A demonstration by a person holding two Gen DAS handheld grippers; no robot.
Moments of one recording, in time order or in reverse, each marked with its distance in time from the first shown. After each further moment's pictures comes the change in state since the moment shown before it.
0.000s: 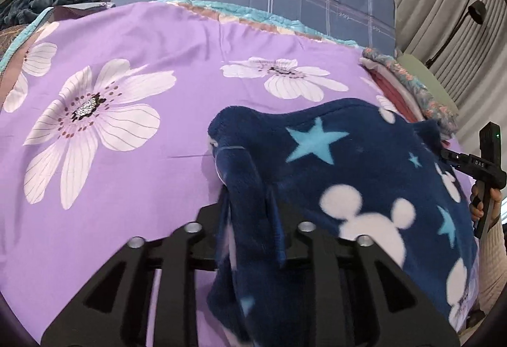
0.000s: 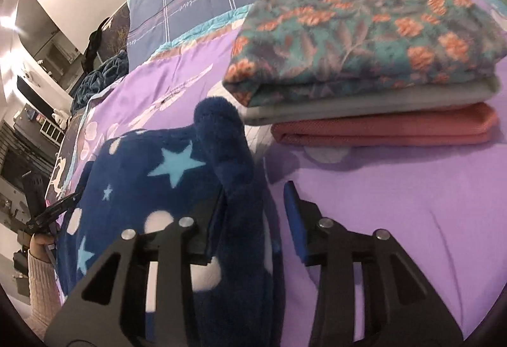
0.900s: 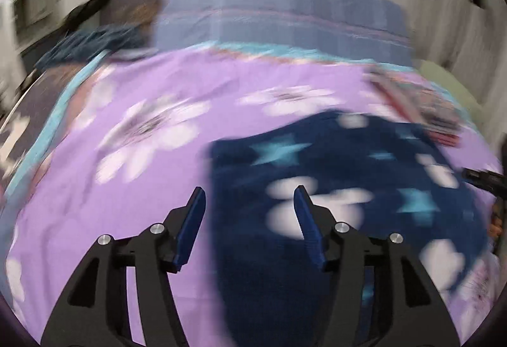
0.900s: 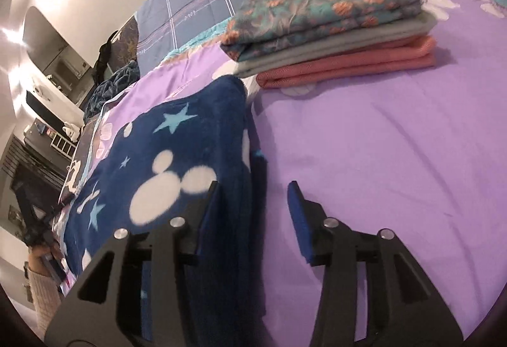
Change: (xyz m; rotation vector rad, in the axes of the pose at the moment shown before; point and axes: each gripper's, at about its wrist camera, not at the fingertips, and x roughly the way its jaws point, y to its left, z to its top) left arm -0.089 -0.110 -0.045 0.100 -0.161 0.183; right arm -0.058 -0.018 -0.068 0.045 -0.043 0.025
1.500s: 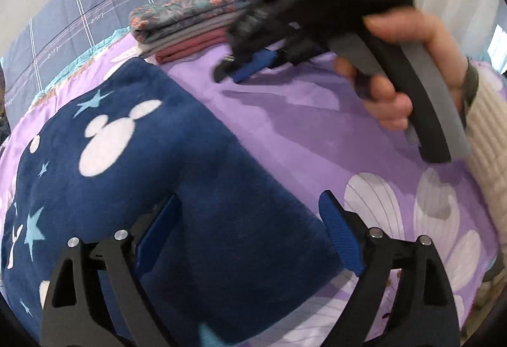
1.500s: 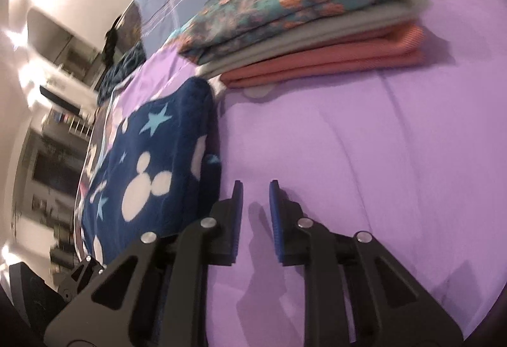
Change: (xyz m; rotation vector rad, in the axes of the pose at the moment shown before) left arm 0.059 -0.358 -0.070 0.502 0.235 -0.188; right arm 0.019 -0.056 0.040 0.009 0.212 0.136
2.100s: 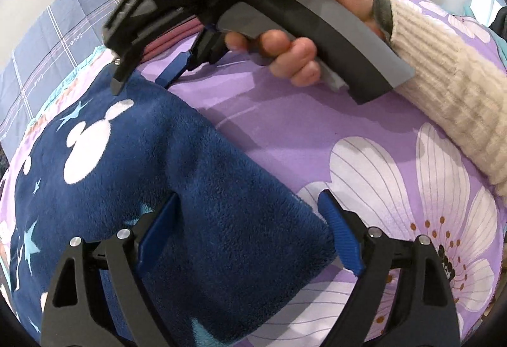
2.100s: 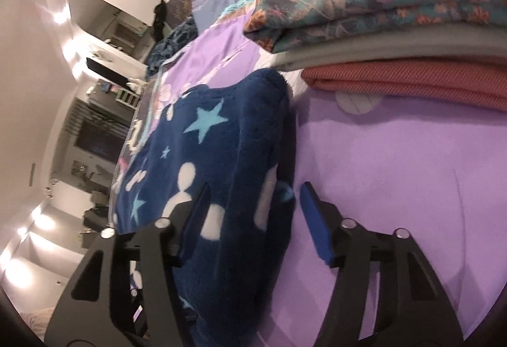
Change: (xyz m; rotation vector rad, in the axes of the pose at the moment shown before) left arm -0.004 -0.011 -0.027 0.150 0.007 -0.015; right arm 0.040 0.015 0.026 -0.067 0.093 0.272
